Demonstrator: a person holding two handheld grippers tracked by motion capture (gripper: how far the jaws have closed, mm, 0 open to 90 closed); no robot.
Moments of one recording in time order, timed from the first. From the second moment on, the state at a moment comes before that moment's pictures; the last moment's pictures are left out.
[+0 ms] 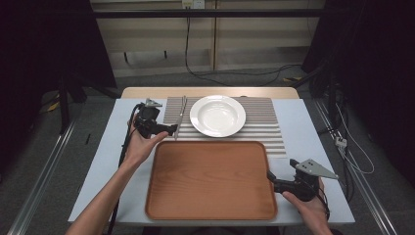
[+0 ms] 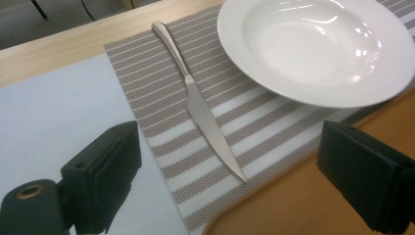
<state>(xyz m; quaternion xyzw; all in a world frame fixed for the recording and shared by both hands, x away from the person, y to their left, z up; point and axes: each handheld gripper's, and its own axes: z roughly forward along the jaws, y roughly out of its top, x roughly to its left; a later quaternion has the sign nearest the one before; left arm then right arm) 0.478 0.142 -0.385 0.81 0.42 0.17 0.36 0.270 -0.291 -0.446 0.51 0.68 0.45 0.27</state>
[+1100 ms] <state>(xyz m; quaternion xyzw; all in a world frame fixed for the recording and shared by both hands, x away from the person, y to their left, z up) 0.598 0.102 -0.436 0.82 0.46 0.13 0.32 0.277 -0.288 -0.450 0.50 0.69 0.45 0.25</state>
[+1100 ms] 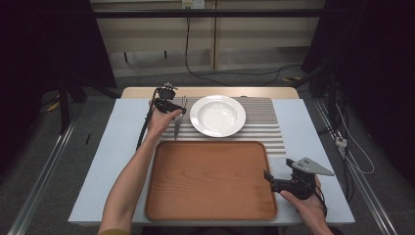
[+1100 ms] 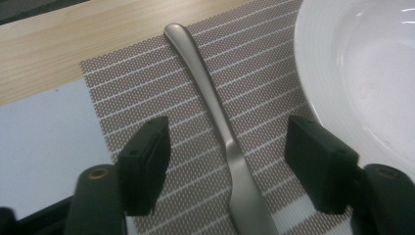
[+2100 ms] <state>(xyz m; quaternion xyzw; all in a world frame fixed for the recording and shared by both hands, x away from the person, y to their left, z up) 0.623 0.083 -0.456 0.81 0.49 0.13 0.29 0.273 -0.292 -0.450 0.50 0.69 0.45 0.25</state>
